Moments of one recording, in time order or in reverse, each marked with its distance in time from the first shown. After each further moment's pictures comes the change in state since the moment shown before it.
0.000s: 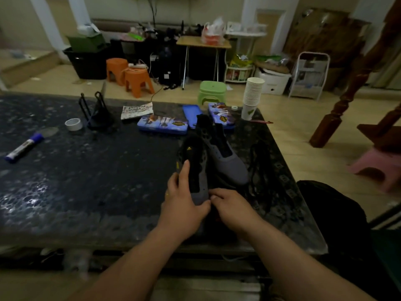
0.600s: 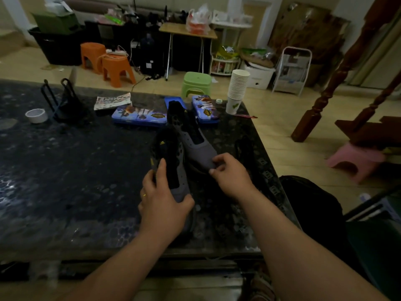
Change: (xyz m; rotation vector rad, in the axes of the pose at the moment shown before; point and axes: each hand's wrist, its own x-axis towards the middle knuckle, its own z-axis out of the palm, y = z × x) left_hand 0.003 0.011 0.018 0.048 0.163 -0.094; right_hand 0.056 0.001 -0.057 -0.135 0.282 -0.008
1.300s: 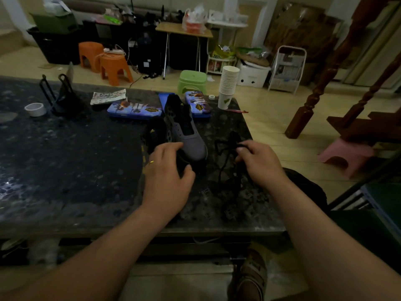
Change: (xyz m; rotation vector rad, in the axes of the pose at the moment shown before) left_hand -0.016 0.044 -0.011 -0.102 0.157 0.400; right_hand -0.047 0.012 -0.095 -0.059 0.155 -0.138
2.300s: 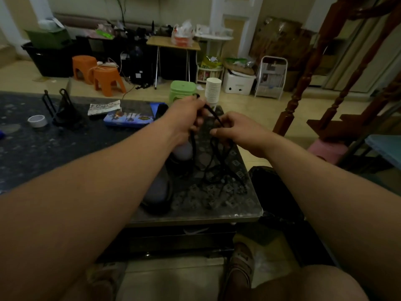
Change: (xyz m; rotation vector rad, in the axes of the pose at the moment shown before) left_hand 0.108 0.131 -0.023 -0.911 -0.386 -0.429; right_hand -0.002 -0.072 -0.072 0.193 -0.329 -0.065
